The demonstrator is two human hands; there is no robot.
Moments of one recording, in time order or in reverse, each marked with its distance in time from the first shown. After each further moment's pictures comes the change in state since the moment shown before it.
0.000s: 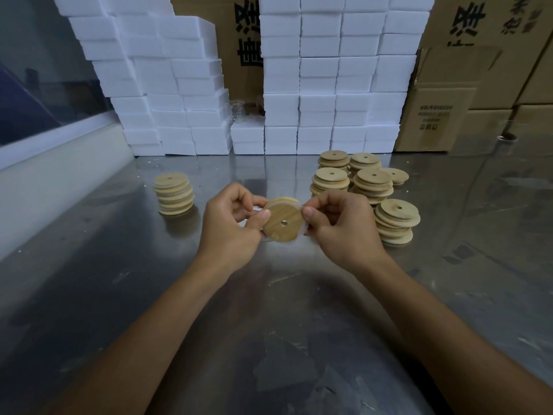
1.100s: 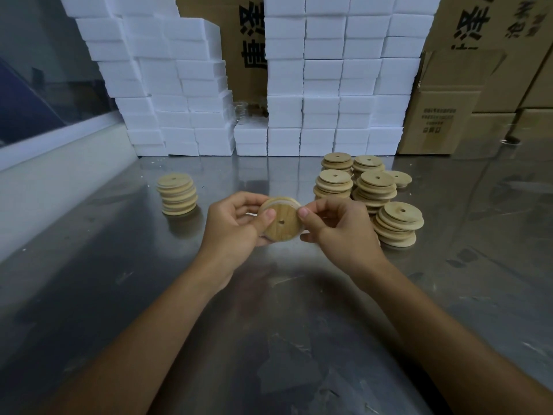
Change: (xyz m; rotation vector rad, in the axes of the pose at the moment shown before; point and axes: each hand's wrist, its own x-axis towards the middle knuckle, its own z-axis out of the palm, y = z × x) left_hand 0.001 0.002 -0.001 -0.216 -0.060 -0.204; right_hand -0.005 -0.006 0.004 0.108 -0.059 0.085
